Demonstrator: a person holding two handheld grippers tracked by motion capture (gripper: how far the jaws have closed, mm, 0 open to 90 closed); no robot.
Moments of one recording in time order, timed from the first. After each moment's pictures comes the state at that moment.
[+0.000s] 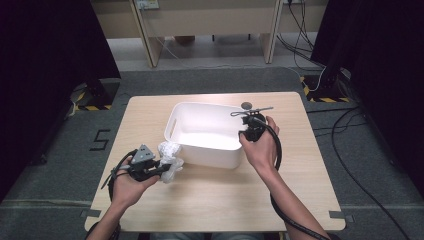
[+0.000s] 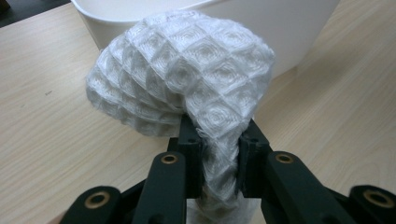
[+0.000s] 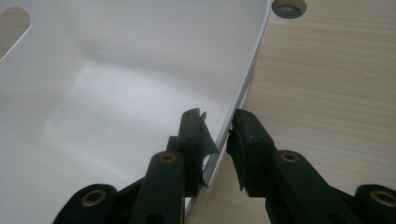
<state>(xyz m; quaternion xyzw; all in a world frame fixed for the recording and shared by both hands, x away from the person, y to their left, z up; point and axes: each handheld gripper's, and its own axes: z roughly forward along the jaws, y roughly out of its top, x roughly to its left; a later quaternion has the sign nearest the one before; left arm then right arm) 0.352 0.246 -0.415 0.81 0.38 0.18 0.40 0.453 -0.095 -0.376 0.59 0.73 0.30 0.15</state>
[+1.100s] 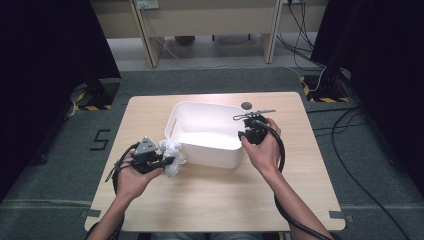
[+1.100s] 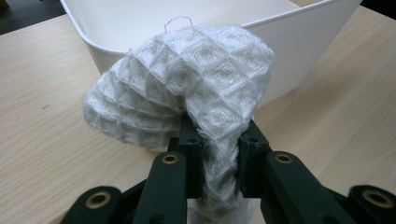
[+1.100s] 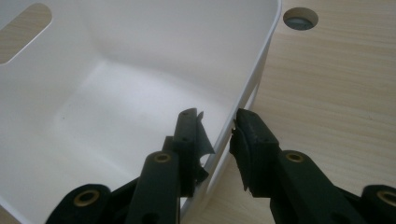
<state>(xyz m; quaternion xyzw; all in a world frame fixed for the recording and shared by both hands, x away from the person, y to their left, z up) 0.369 0.236 -0.405 0.80 0.40 0.17 0.41 0.450 -0.102 -0.381 0.56 0.75 0.33 0.15</state>
